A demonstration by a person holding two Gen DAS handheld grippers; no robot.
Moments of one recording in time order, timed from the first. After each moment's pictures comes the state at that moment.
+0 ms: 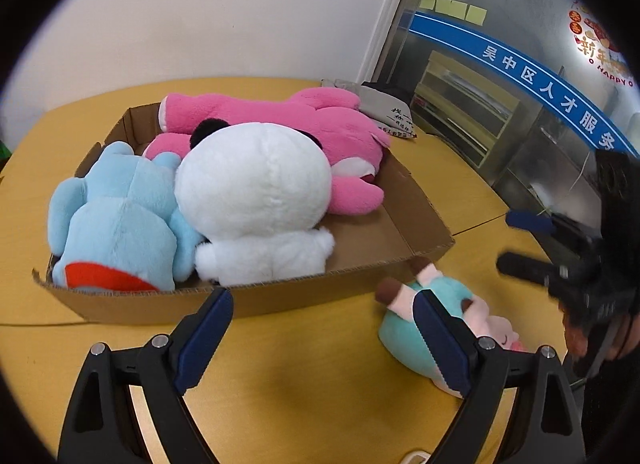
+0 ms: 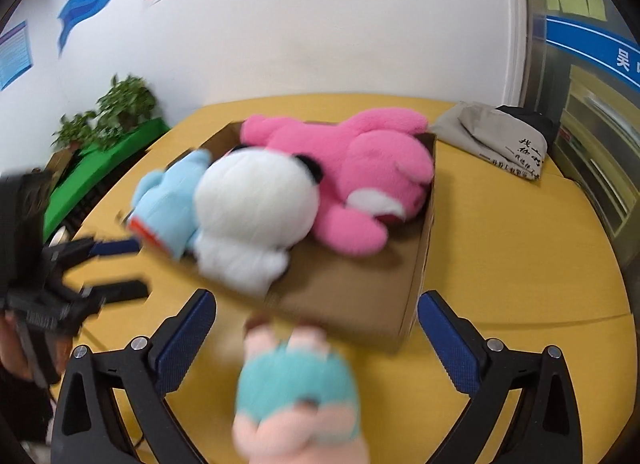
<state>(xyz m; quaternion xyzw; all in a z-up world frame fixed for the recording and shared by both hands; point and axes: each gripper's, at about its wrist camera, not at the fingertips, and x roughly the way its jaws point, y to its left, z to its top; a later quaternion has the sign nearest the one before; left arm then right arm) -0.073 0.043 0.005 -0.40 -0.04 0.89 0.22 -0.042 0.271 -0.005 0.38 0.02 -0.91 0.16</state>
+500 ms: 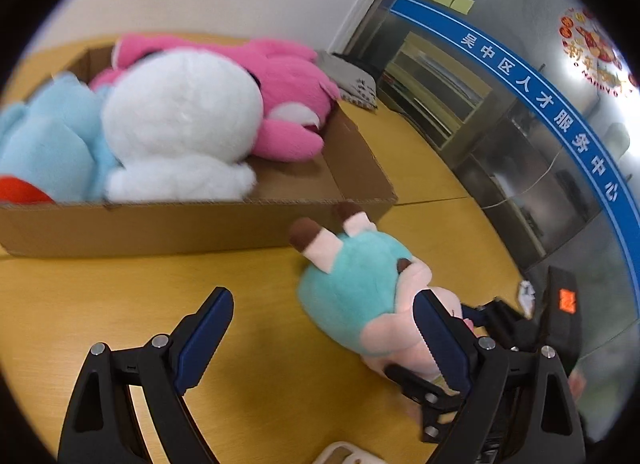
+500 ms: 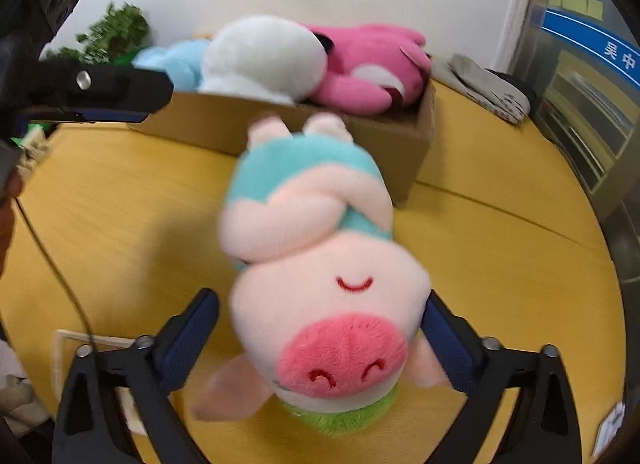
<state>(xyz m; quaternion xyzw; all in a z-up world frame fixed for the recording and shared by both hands) -0.061 0.086 -0.045 -0.46 -0.12 0.83 0.29 0.031 0.259 -0.111 0.45 0.09 -0.89 0.09</state>
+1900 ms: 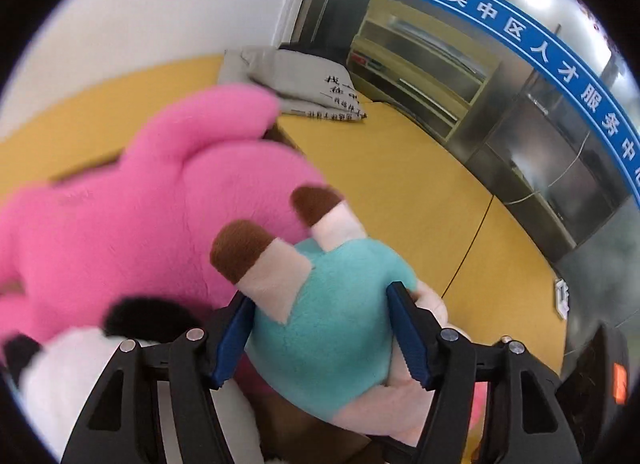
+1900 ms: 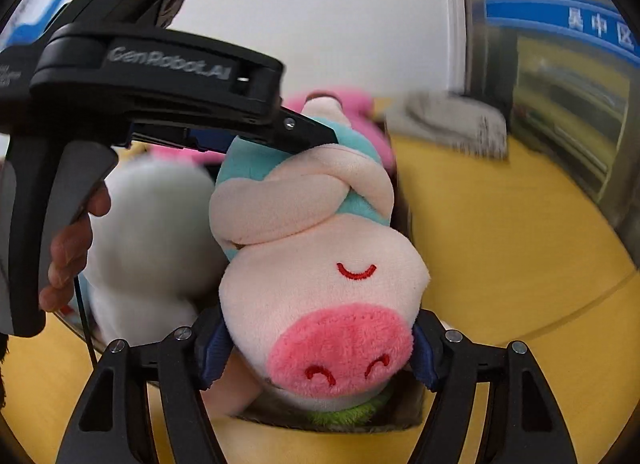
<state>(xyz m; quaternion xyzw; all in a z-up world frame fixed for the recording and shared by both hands) -0.284 0.187 -0.026 -0.46 0.01 0.81 0.37 -0.118 0.273 -0.084 0.35 0.00 -0.94 0.03</state>
